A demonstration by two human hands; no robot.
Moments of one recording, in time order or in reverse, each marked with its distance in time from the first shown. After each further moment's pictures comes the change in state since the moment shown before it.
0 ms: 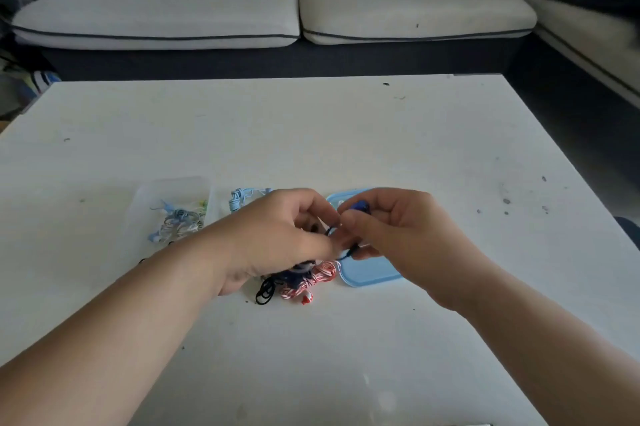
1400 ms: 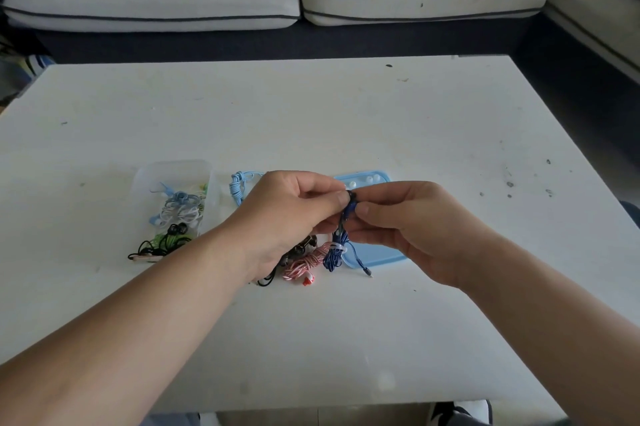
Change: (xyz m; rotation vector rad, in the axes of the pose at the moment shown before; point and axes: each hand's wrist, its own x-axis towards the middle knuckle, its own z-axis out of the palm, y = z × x) left_hand 0.027 -0.022 0.024 -0.340 0.233 0.066; right_hand 0.010 0.017 -0.009 0.367 -0.033 0.206
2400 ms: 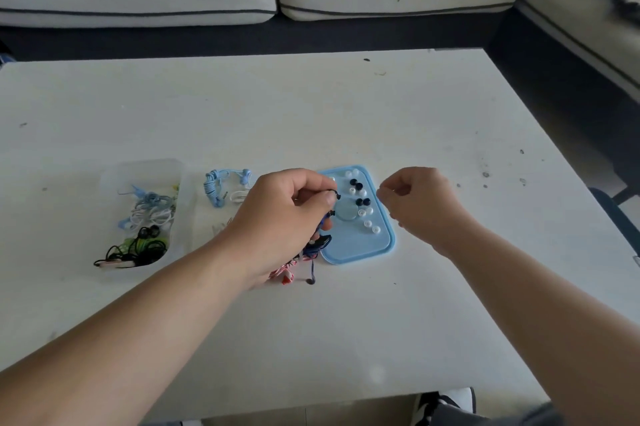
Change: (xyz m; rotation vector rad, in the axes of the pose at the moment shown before) left_hand -0.002 -0.009 0.021 0.174 0.042 0.116; right_hand 0.036 0.019 -0.052 -0.736 0.496 -0.106
